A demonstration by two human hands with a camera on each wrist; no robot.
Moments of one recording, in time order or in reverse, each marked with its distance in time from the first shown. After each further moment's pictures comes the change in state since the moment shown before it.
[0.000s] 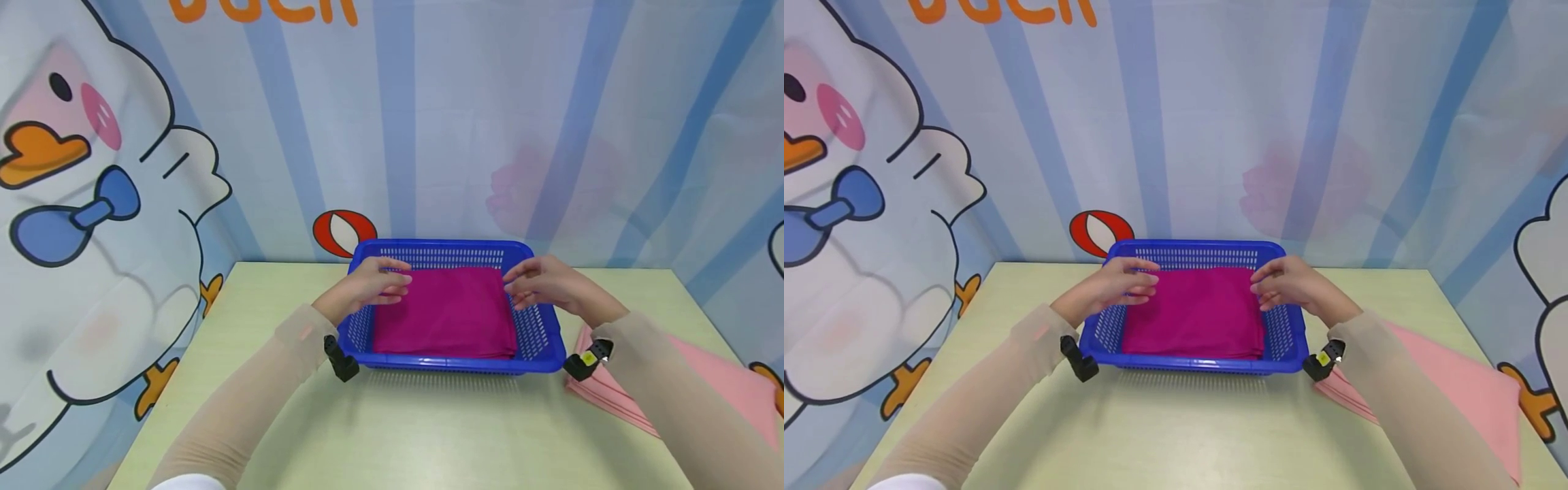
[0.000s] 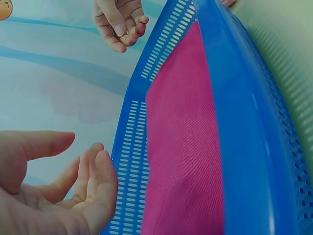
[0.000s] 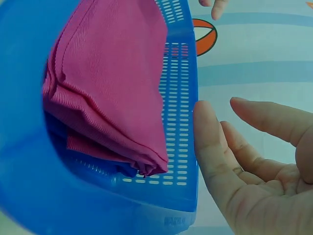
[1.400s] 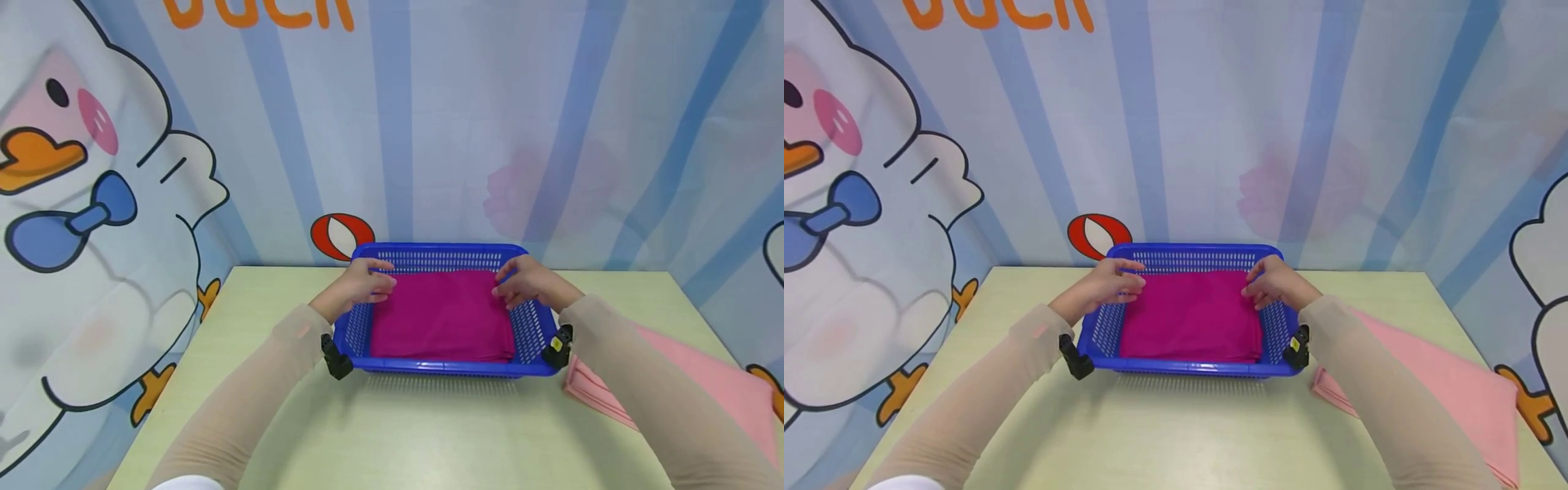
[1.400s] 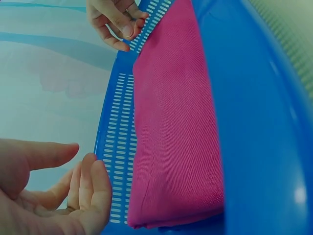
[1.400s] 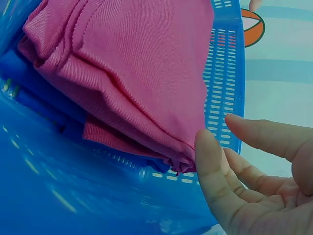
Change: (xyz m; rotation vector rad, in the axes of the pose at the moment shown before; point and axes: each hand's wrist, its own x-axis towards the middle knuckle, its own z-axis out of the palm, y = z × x) left_hand 0.014 -0.006 -0.012 0.056 0.134 -0.014; right_hand 0.037 0.005 0.006 -0.115 0.101 0.133
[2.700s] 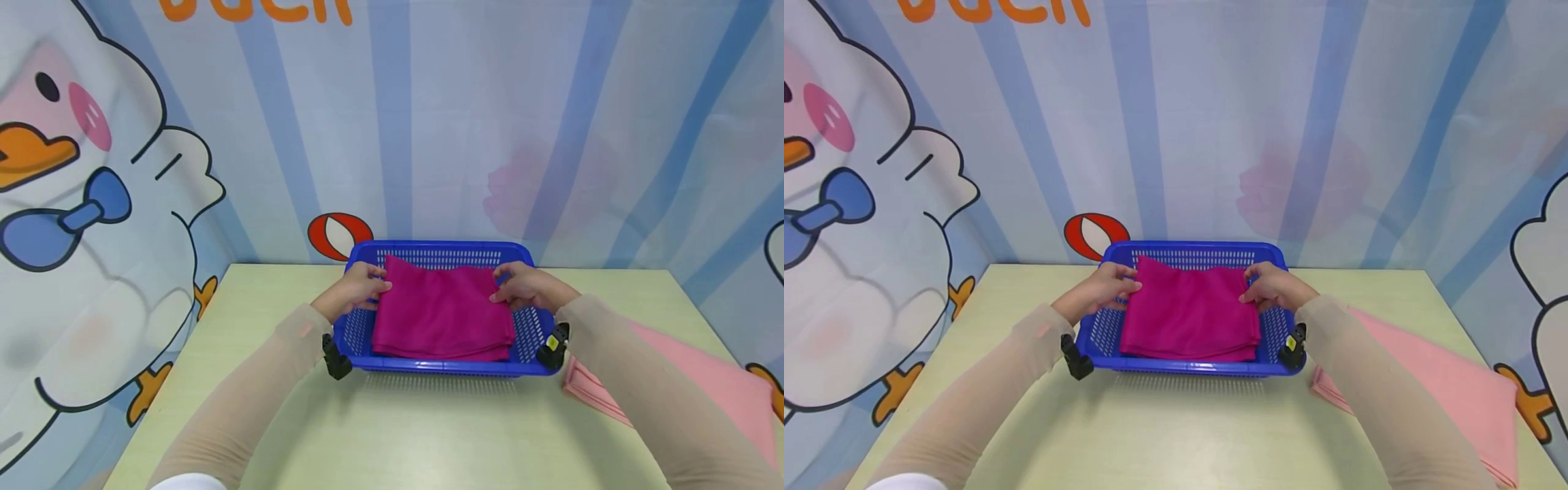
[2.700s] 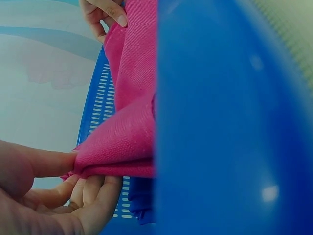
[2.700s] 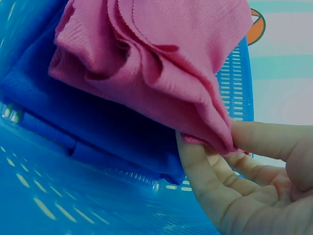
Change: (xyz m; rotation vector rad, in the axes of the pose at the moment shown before) left_hand 0.007 -0.012 0.000 0.093 -0.037 -0.013; right_hand 0.010 0.008 0.006 0.042 -0.087 0.093
